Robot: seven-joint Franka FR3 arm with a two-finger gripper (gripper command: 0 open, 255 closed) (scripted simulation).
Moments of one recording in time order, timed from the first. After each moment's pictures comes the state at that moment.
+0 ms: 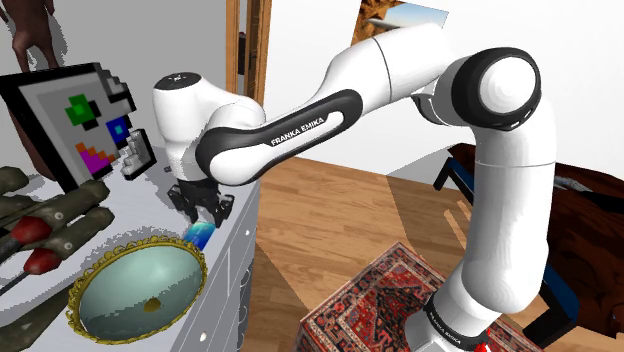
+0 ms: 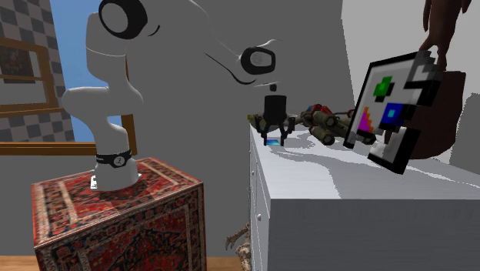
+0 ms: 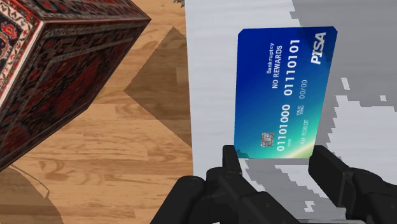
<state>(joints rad) 0.00 0.46 0.77 -1.79 -0.52 2.05 1.81</state>
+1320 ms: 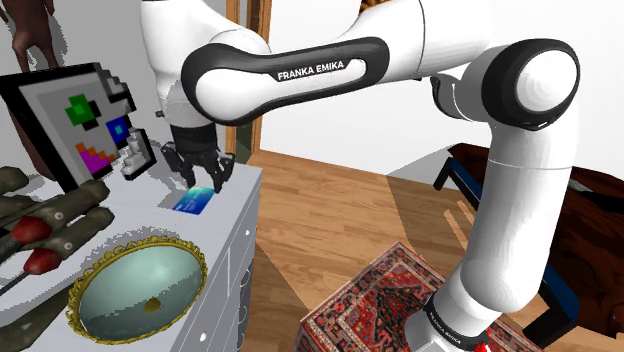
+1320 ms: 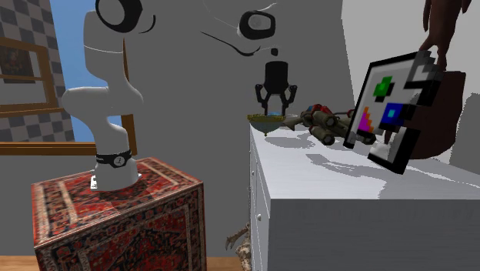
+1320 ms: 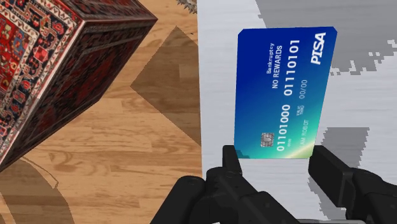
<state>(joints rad) -0.02 0.35 0.82 -1.65 -0.41 1.83 1.73</state>
